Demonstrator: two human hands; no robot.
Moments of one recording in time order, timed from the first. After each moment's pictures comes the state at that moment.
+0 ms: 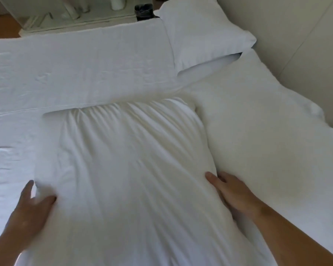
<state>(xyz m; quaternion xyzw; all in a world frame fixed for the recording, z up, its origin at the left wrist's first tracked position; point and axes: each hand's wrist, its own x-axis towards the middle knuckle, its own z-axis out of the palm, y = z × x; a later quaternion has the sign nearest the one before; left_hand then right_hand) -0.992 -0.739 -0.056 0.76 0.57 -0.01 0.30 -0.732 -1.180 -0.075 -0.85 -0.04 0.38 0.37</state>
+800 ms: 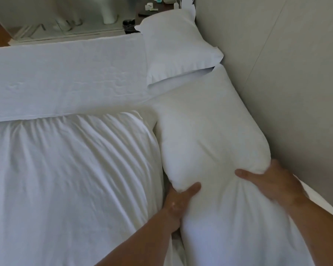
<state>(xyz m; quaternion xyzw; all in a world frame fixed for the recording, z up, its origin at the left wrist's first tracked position) -0.711 -1.152 -0.149 0.49 0.39 -0.11 0.77 -0.570 -1.369 -0.078 -0.94 0.09 0.21 0.27</state>
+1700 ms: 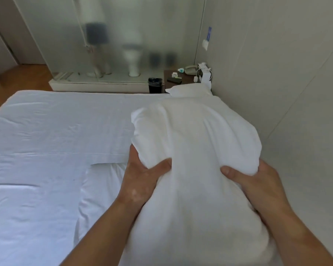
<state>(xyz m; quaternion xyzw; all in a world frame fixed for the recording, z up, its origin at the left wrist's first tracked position) -0.850 -0.868 0.230 0.68 0.21 0.22 0.67 -0.755 -1.104 0.255 -0.80 -0.05 0.06 0.60</state>
